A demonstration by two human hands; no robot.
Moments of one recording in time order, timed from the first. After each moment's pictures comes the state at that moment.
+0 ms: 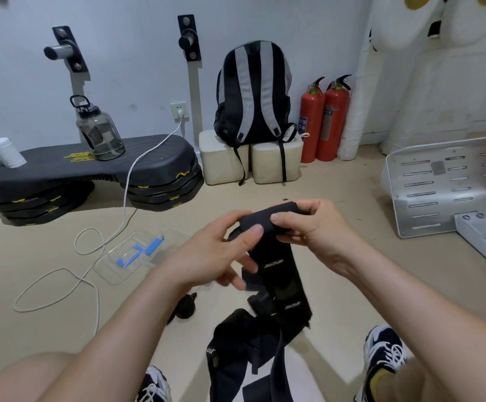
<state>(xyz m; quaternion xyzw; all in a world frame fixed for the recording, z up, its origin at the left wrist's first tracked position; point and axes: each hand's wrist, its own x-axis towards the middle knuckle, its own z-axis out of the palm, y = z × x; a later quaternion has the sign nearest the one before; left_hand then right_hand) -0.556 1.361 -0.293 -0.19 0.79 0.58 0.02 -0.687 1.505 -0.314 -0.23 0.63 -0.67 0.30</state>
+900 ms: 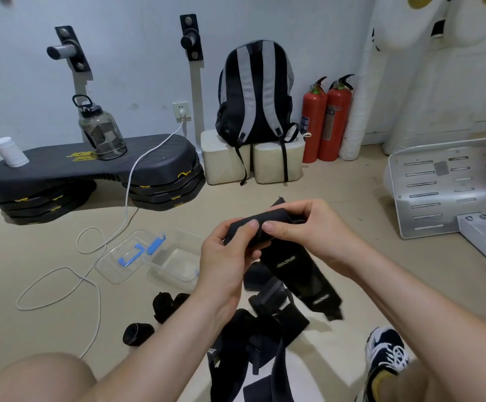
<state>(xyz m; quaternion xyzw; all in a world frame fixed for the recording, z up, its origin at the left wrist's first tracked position) -0.577 1.398 -0.334 -0.27 0.49 0.79 -0.25 -0.683 1.510 -0.307 -0.32 0.67 -0.60 0.29</state>
